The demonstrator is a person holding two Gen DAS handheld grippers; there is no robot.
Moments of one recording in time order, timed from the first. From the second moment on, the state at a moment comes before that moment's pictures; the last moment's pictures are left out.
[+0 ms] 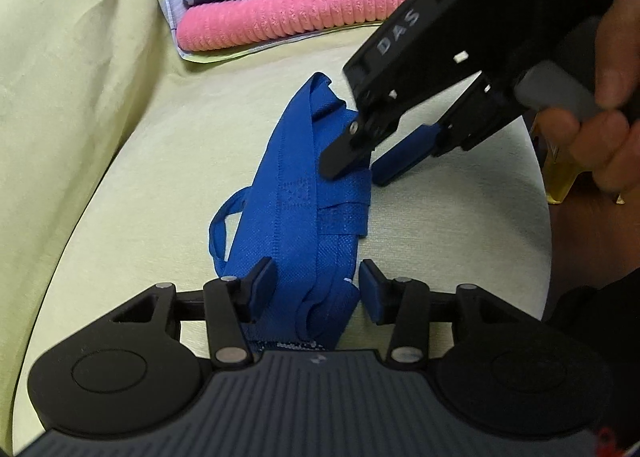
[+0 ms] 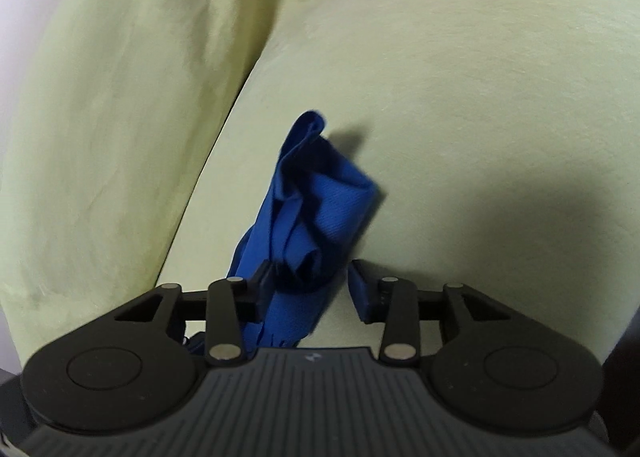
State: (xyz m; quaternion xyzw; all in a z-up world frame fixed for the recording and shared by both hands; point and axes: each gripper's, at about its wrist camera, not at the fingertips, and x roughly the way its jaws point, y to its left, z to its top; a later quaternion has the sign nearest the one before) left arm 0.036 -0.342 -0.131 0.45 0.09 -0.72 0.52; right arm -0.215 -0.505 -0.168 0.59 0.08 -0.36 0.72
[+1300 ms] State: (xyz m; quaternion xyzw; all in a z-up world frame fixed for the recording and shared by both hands) left arm 0.038 -0.343 -0.133 0.43 0.10 -0.73 0.52; right arm -0.161 -0.487 -0.180 0.50 0.08 -0.40 0.76
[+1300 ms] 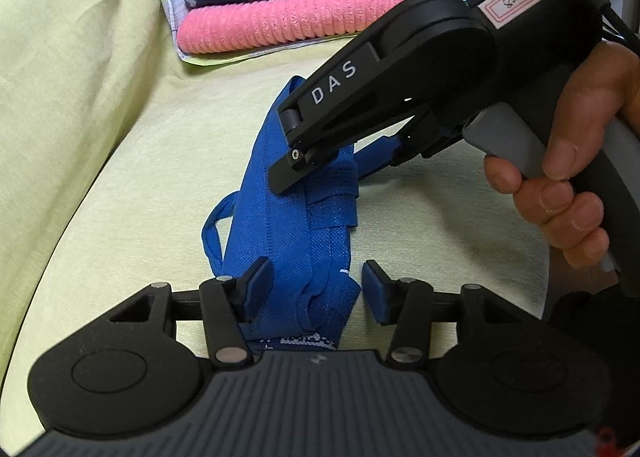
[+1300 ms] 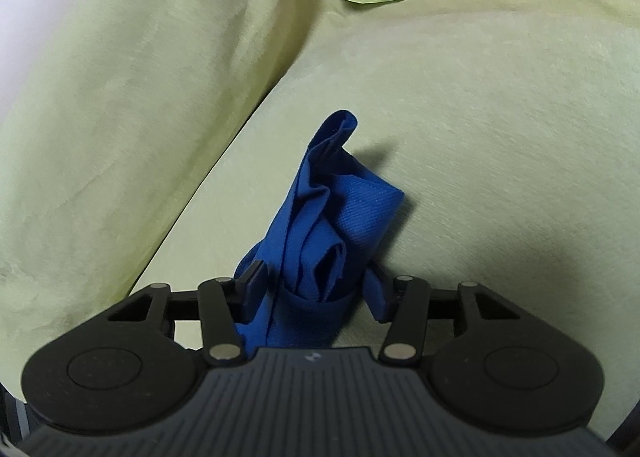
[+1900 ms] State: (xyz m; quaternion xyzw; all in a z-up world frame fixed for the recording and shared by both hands) left arm 0.045 -0.345 -0.133 0.43 0.10 -0.74 0.51; right arm -0.155 -0.491 -0.184 0.49 0.10 -0.36 0.79
